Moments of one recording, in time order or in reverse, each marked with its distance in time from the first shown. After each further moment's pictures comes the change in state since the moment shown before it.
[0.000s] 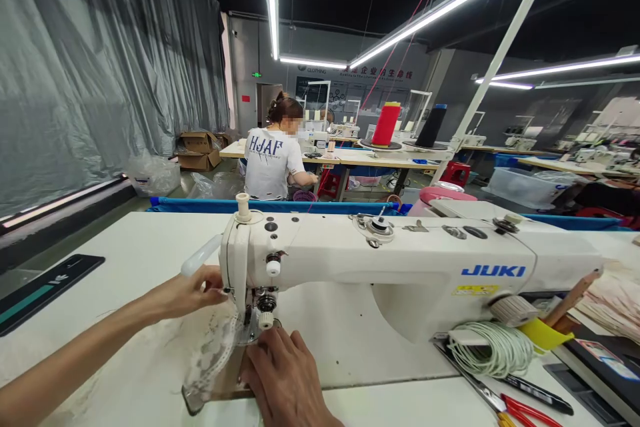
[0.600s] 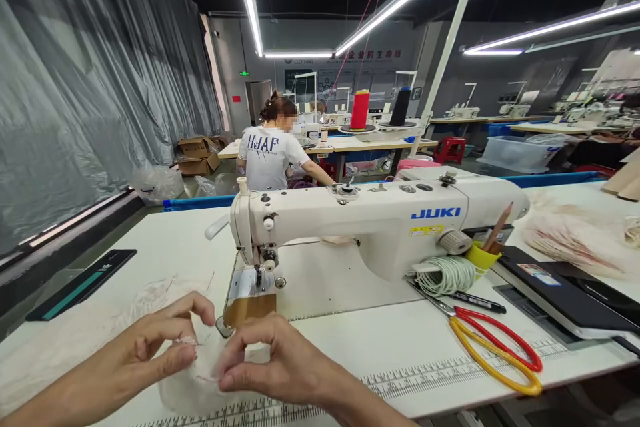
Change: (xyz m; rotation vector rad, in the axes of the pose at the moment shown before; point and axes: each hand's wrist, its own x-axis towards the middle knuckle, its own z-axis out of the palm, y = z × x) left_hand -0.133 0.064 -0.002 -0.259 -0.221 -0.024; right_hand 0.012 -0.072 -0.069 1.083 -0.273 0.172
